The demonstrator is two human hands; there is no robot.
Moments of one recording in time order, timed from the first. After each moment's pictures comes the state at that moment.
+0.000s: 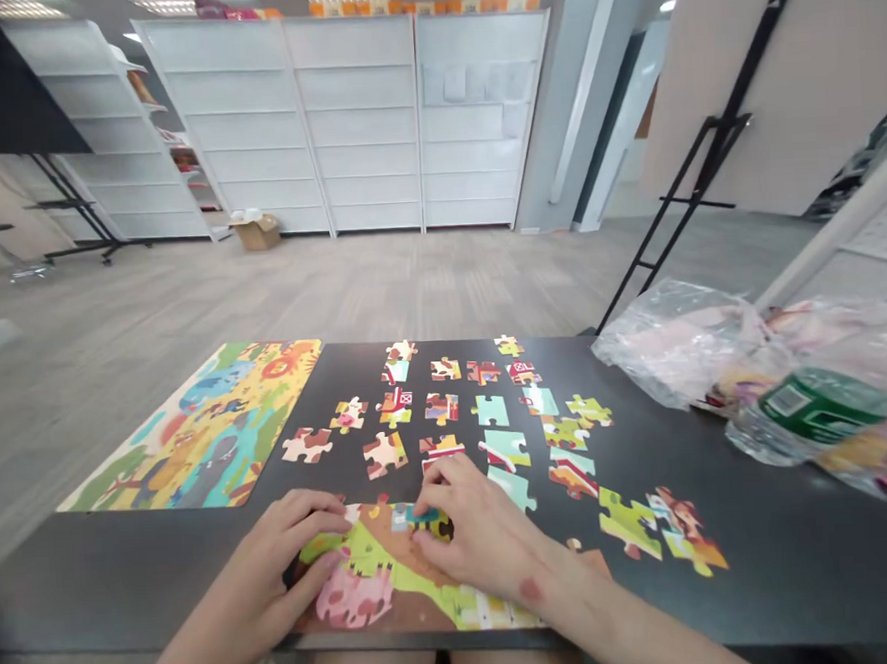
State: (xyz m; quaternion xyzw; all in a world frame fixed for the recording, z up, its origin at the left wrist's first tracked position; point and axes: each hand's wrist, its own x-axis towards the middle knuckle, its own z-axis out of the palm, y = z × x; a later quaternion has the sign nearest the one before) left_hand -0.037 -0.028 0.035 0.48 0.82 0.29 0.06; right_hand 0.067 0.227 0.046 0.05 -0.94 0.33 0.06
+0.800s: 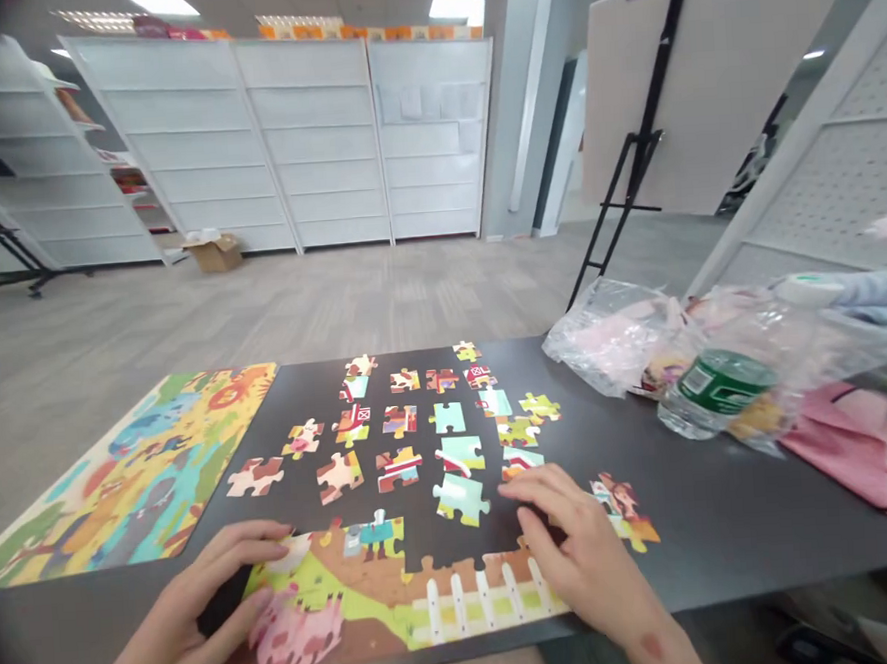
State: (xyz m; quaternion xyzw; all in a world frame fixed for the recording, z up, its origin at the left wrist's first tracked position) left_hand -0.048 -0.040 0.018 0.47 0.82 0.34 0.03; right_hand 0.167 0.317 0.036 -0.07 -0.92 0.28 0.27
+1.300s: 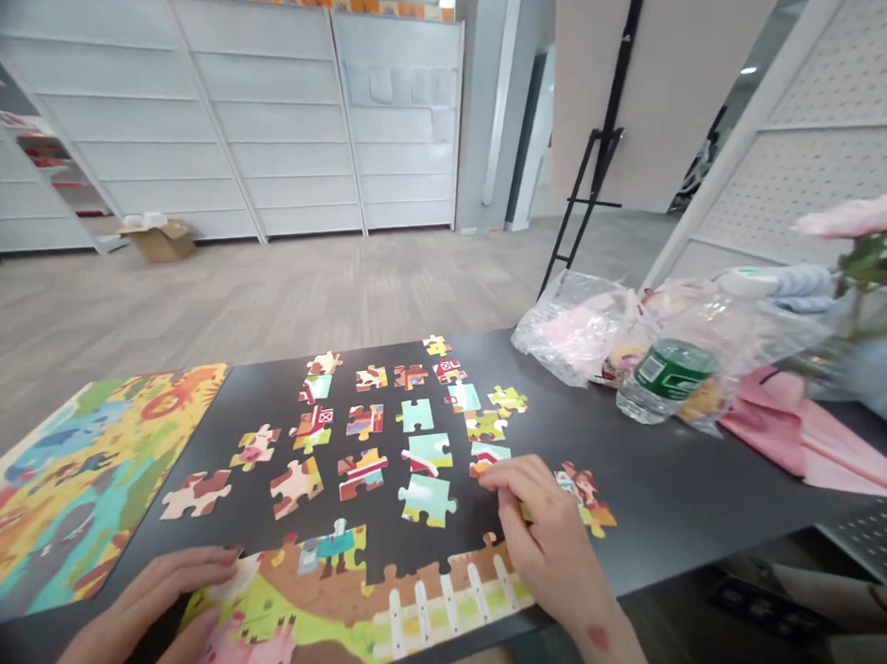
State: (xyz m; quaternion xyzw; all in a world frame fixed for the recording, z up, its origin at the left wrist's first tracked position) left_hand -0.059 -0.050 -0.009 0.47 0.82 0.31 0.00; right_hand 0.168 0.310 0.026 -0.16 -0.90 0.29 0.27
